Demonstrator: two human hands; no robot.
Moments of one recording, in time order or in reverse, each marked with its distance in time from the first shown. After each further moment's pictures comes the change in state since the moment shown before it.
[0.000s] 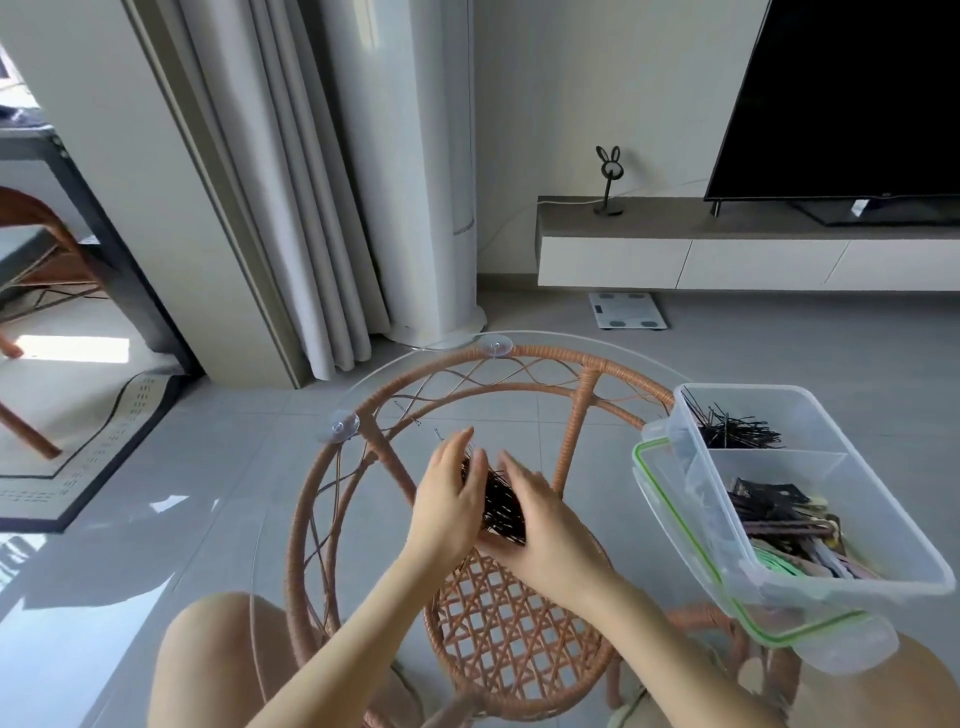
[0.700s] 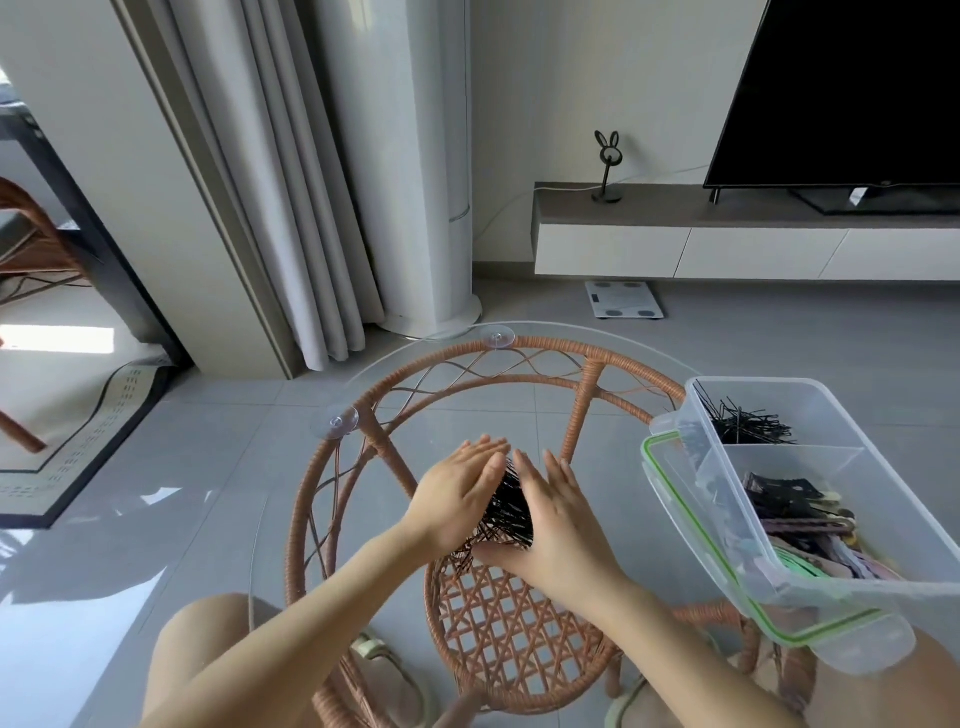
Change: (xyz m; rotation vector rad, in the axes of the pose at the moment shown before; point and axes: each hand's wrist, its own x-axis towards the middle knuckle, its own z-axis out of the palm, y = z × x) left_hand 0.025 -0.022 -0.009 0.253 -0.371 0.257; right_hand 0.004 0.011 0.010 -0.163 0.028 0.057
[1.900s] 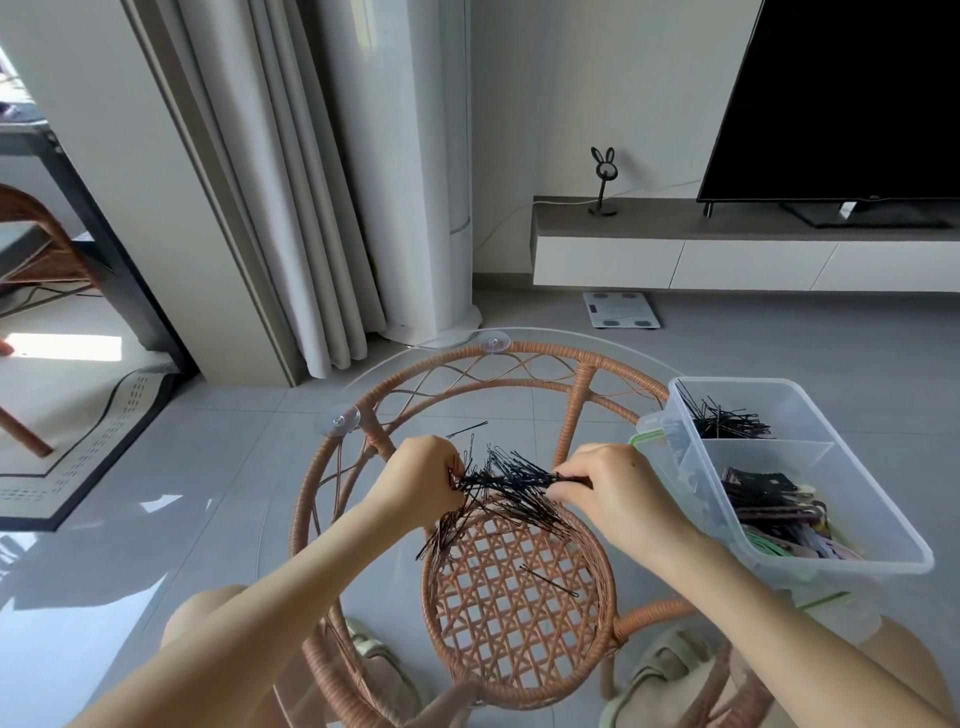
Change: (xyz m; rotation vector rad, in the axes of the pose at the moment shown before) left_hand -0.014 0.035 -0.045 0.282 -0.044 -0.282; right_hand -0.010 -0.002 -0.082 0.024 0.050 -0.012
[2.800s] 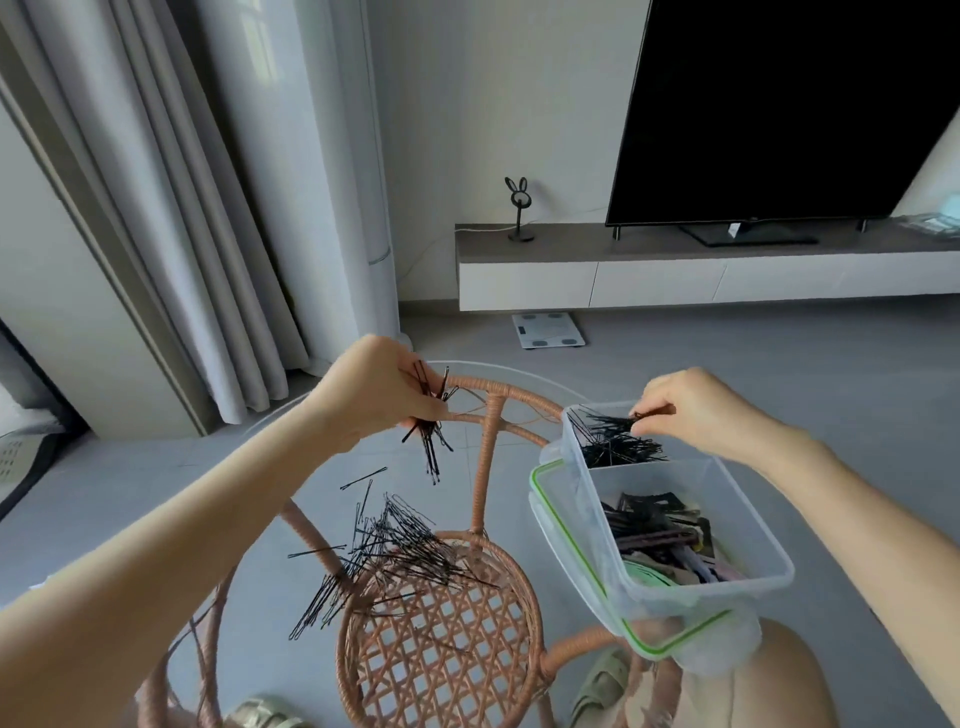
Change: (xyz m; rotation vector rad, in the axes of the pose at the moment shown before) left_hand 0.044 0.101 -0.073 -0.365 0.102 0.094; right_hand 0.024 0.127 -0.153 -0.195 -0.026 0.090
